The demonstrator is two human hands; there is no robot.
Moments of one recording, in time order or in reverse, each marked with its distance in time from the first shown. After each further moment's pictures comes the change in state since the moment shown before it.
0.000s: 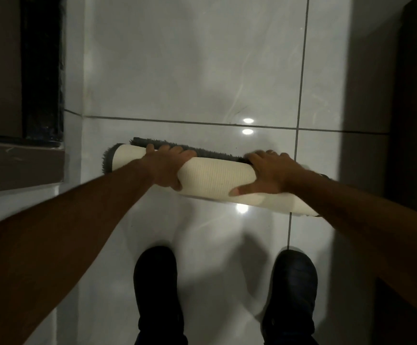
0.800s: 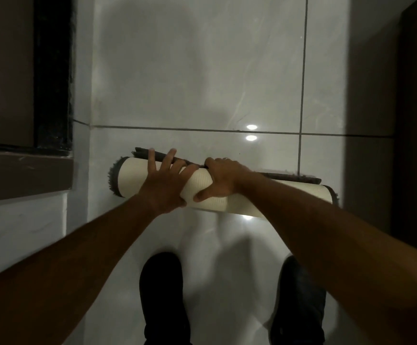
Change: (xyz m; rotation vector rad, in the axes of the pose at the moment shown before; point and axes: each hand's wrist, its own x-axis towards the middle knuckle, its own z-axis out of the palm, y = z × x) left_hand -0.034 0.012 0.036 0.172 0.325 -0.023; right_hand 0.065 -0.090 0.011 0.197 -0.059 -0.035
